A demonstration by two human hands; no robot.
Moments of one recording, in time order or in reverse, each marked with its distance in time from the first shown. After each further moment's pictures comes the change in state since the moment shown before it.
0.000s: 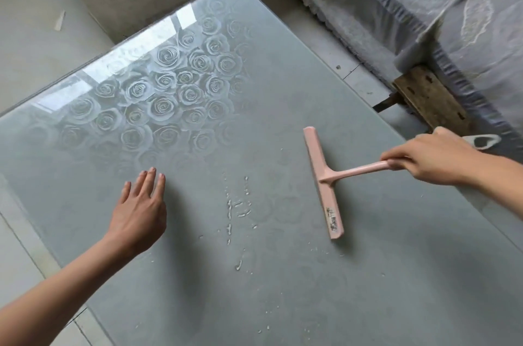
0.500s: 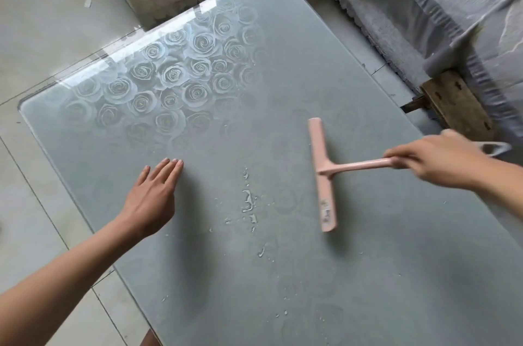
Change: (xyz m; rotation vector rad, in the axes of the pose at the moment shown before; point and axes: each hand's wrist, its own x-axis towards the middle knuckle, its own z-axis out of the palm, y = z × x) left_hand -0.008 -0.040 -0.004 -0.069 0.016 0.080; right_hand 0.015 -0.051 -0.026 -0.036 -0.008 -0.027
